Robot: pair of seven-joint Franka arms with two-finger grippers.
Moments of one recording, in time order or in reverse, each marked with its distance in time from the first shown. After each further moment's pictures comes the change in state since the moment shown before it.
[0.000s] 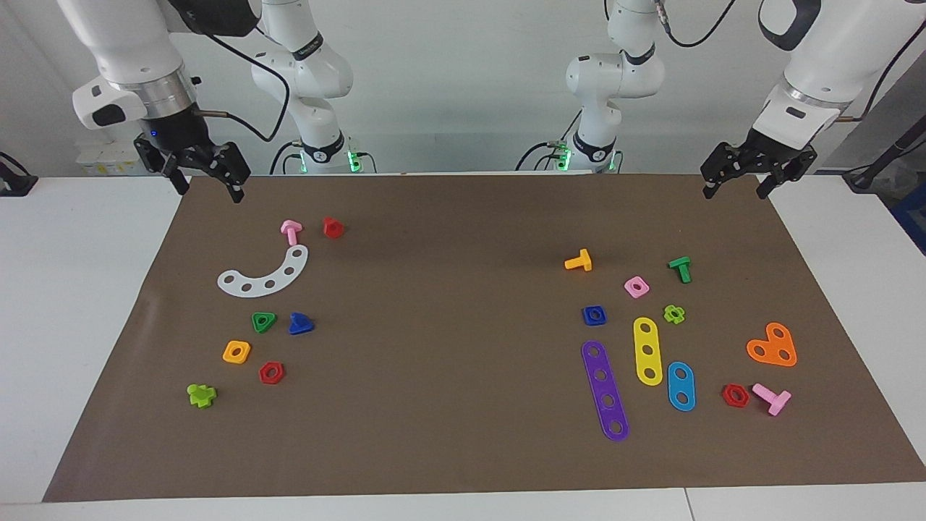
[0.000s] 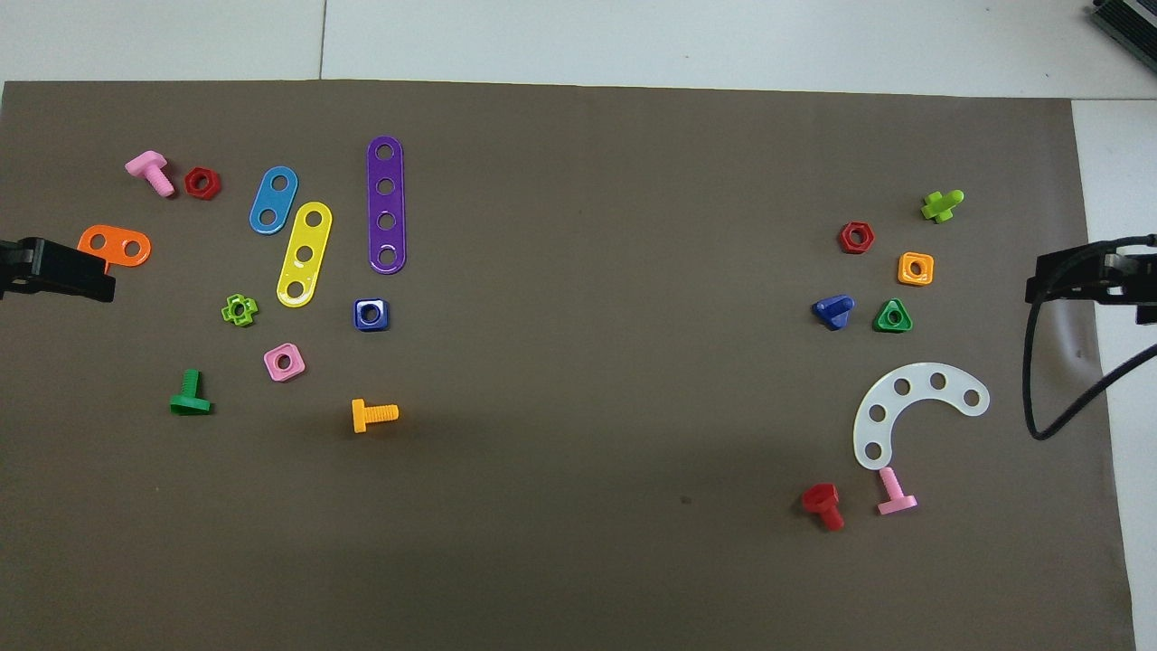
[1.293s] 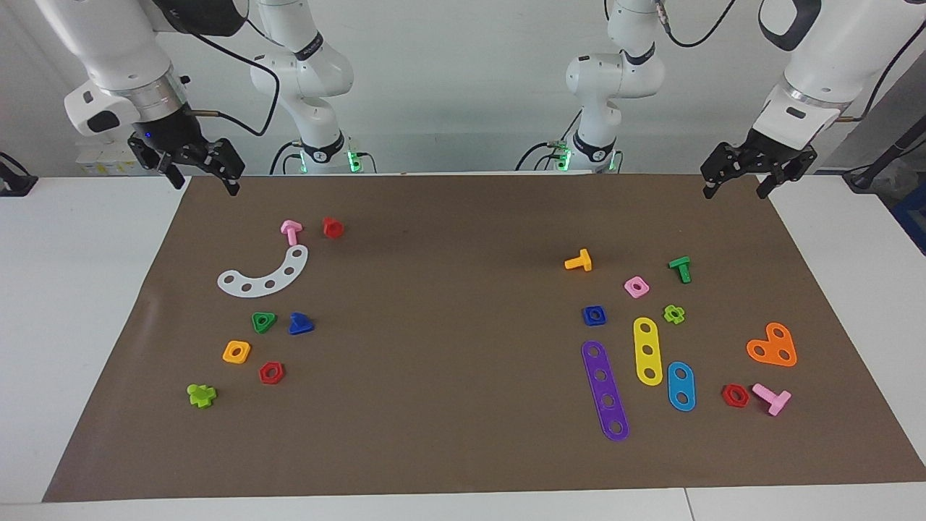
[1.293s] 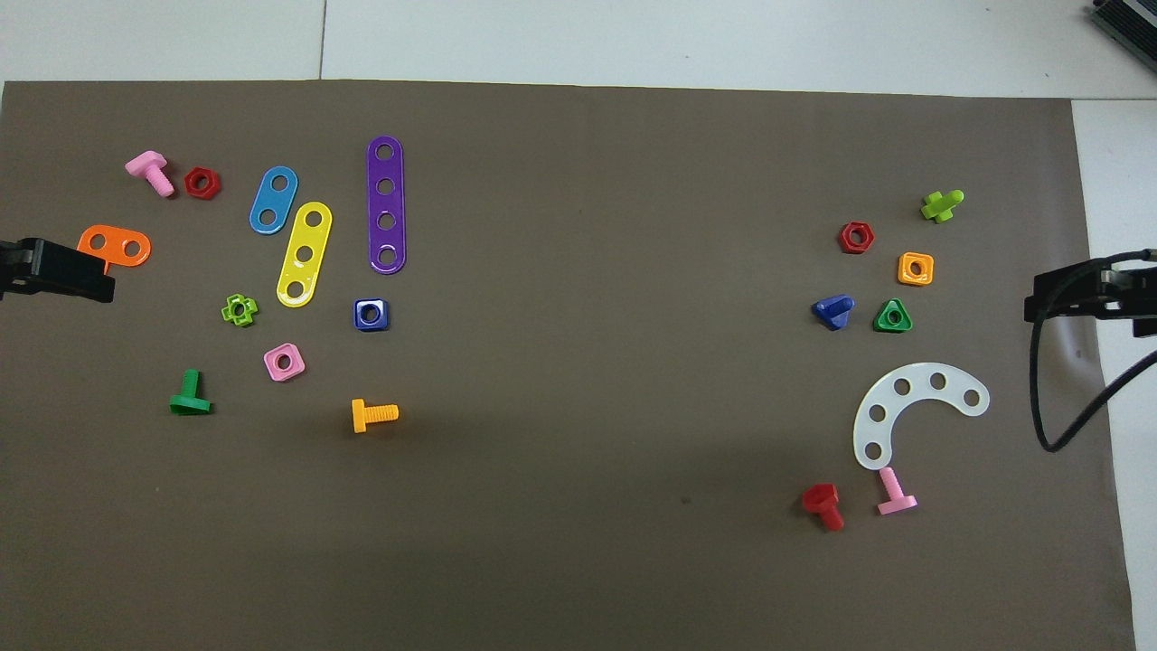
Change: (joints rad) left arm 0.000 0.000 0.001 0.000 0.000 -0.001 0.000; right arm 0.152 0.012 -0.157 -0.006 0.002 -0.037 -0.060
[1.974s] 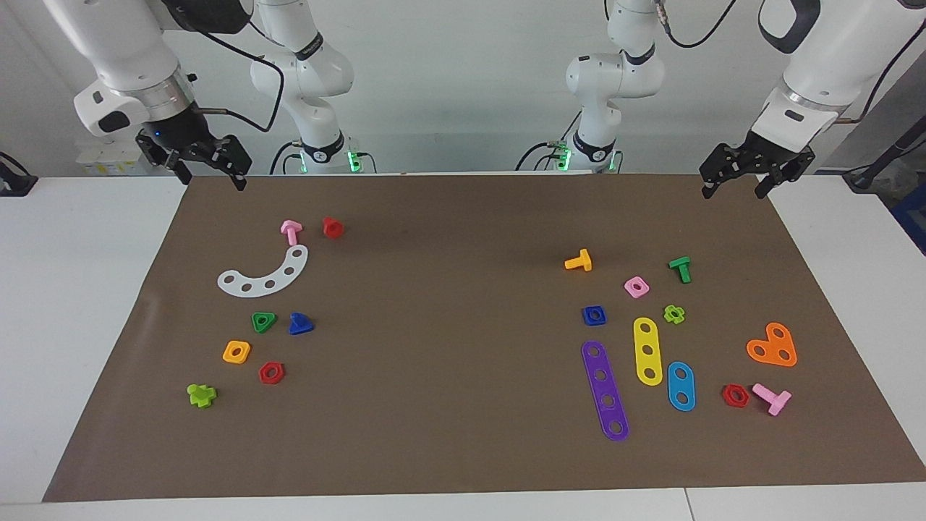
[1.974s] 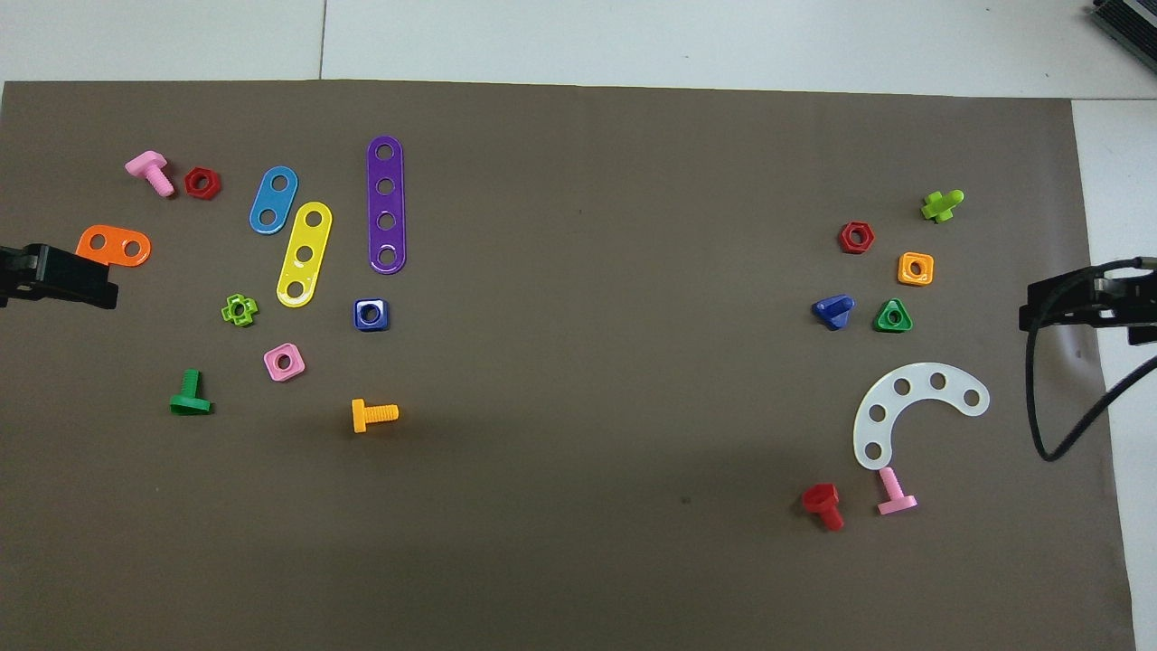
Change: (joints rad) left arm 0.000 -0.002 0.001 -0.016 0.000 -0.009 0.000; right arm 0.007 -0.004 0.000 0.000 0.000 -0.002 -0.004
